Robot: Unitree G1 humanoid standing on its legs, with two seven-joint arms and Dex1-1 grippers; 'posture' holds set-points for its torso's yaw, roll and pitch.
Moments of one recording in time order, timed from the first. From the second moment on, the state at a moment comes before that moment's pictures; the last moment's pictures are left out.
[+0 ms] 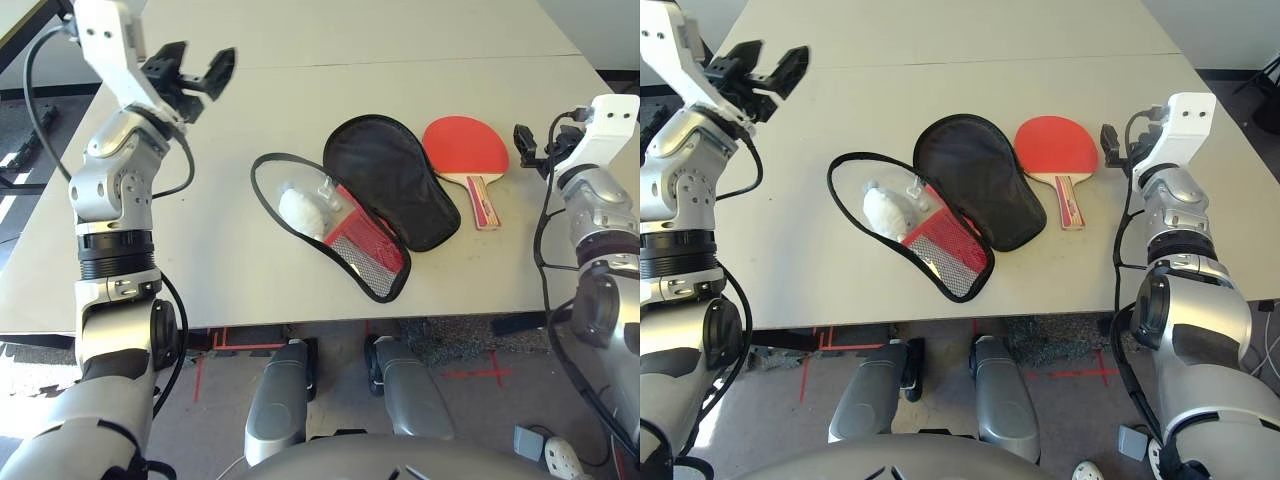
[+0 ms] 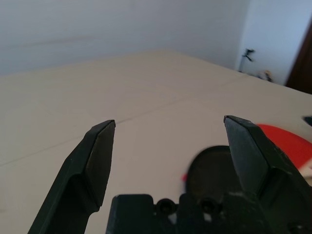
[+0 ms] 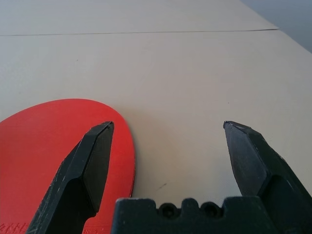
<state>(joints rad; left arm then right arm) -0.77 0.47 0.14 -0.03 -0.54 0.62 -0.52 -0.89 -0.57 -0.32 1.19 0.18 -0.17 0.41</state>
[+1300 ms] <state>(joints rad) -0.68 0.40 -0.09 -0.18 -0.52 0.74 -0.65 -0.96 -0.60 -0.05 0.32 0.21 1.49 0.38</state>
